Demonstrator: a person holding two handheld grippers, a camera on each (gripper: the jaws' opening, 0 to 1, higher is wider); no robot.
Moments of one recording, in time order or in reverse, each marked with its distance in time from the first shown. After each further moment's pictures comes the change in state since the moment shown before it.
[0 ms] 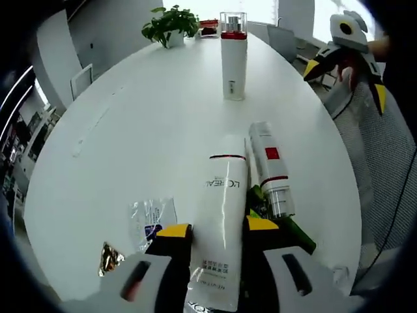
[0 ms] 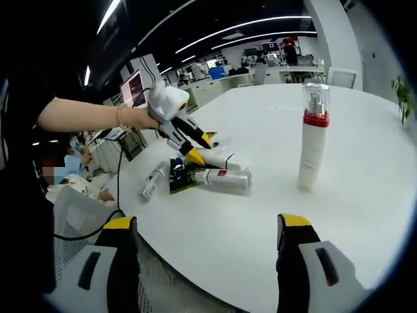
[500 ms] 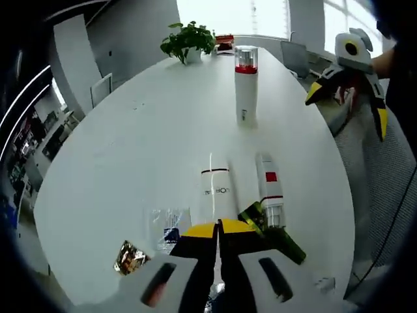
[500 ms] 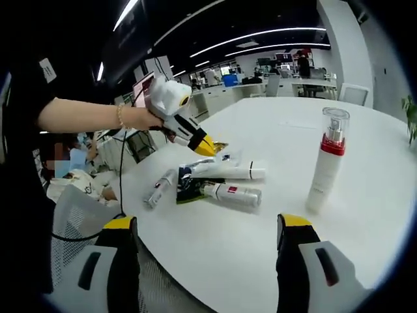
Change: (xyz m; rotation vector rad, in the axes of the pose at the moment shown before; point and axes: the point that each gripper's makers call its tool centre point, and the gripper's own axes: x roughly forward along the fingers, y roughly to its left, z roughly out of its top) left arm -0.028 0.003 -0.003 -0.069 -0.094 0.099; right arm 0.009 0.011 0.019 -0.078 -0.045 0.045
